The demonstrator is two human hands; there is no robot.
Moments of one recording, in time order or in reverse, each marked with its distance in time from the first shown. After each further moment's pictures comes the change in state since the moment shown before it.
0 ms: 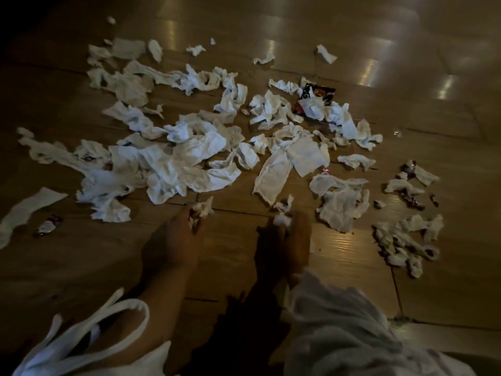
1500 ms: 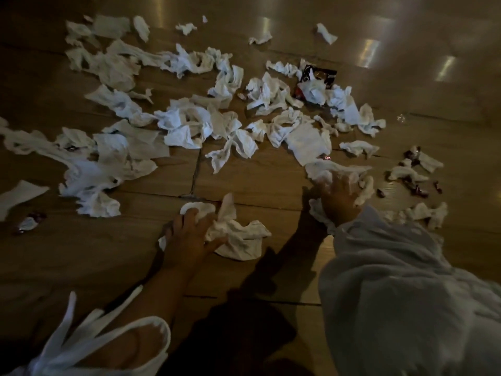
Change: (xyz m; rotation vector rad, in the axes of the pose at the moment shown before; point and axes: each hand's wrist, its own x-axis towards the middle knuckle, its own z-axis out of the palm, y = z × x) left_hand 0.011 -0.048 0.034 0.528 -0.365 0.362; right_hand 0.117 0.053 -0.041 -0.503 0.131 -0.091
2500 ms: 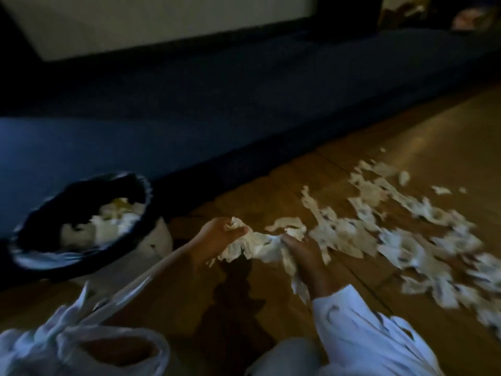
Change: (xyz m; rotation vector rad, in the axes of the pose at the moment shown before) left_hand -0.342 -0.068 -0.243 -0.872 0.584 -0.803; right_hand -0.250 -0.363 -0.138 0.734 -1.406 -0.154
